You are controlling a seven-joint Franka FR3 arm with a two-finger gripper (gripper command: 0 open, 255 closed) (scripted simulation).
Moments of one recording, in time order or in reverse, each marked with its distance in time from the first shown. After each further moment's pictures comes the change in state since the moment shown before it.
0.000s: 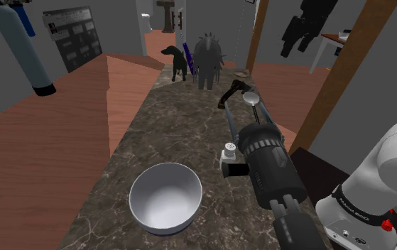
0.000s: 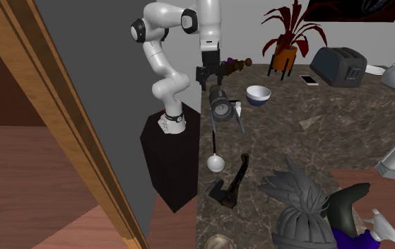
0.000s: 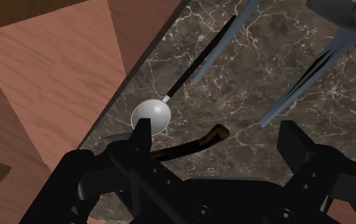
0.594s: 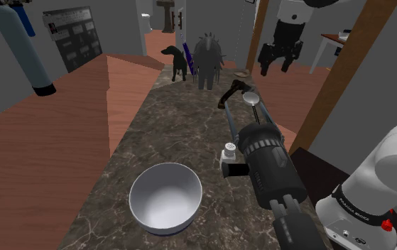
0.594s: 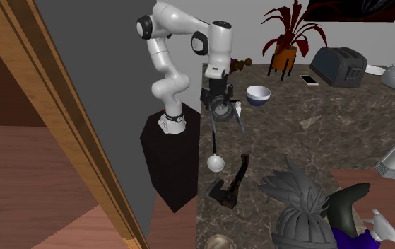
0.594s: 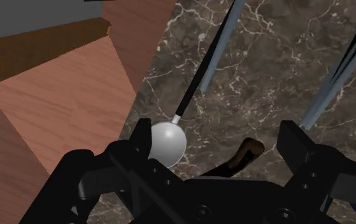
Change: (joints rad) arm -0.066 0.203 0.027 -0.037 0.014 0.132 0.197
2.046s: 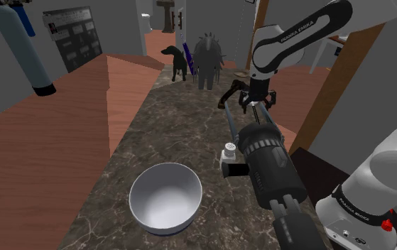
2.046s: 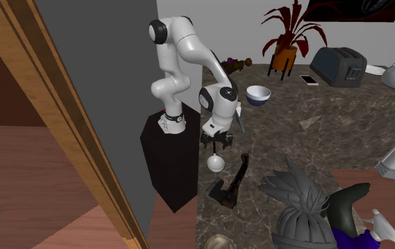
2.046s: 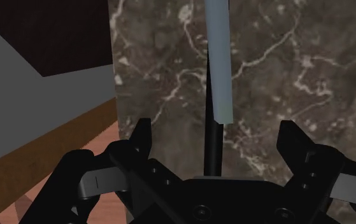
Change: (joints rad) arm -0.098 0.482 -0.003 -0.053 0.036 0.330 0.364
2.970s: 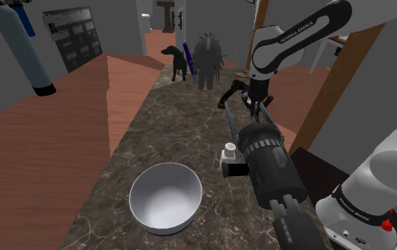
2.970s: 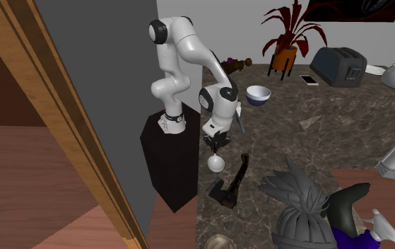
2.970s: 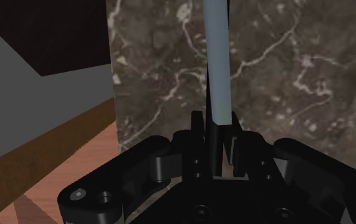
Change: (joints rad) arm 0.000 0.002 0.000 -0.002 0.000 0.008 0.000
